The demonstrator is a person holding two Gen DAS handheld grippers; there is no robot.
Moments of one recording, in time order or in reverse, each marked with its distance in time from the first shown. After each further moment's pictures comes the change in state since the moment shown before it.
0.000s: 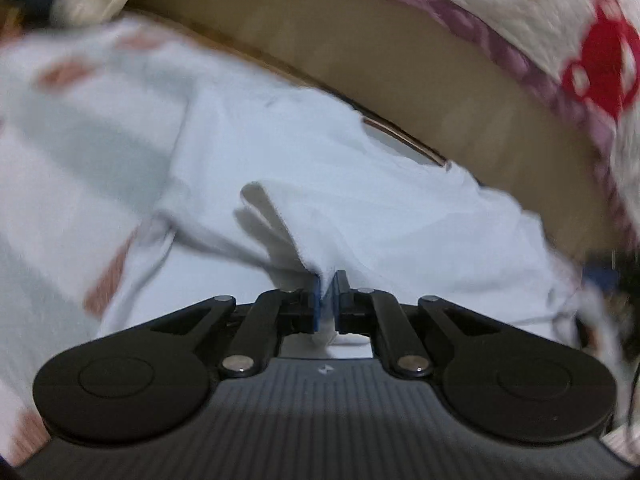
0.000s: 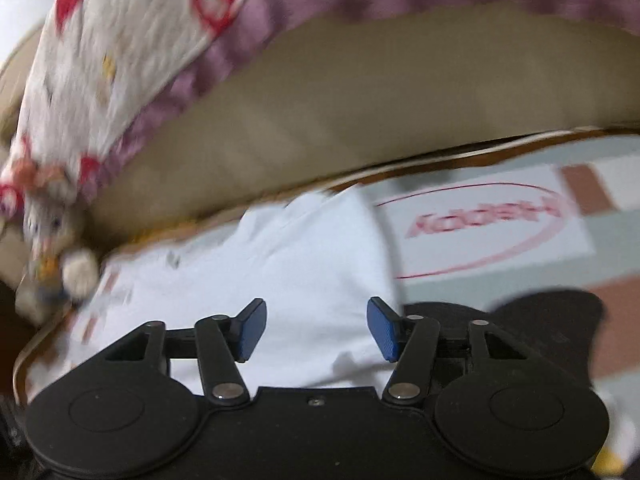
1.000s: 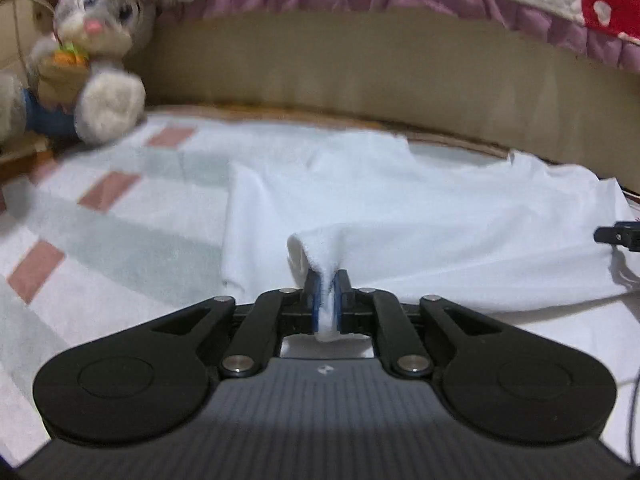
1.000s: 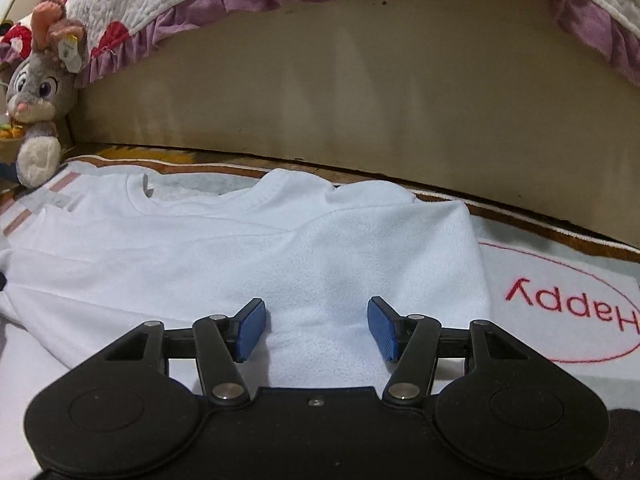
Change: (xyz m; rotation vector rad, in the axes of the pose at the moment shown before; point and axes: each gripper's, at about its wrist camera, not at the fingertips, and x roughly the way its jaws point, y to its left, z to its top) left arm 0.013 -0.022 0.027 0.190 0.000 0.253; right arm 0.094 0.063 -0.028 -0.354 -0.073 -0.144
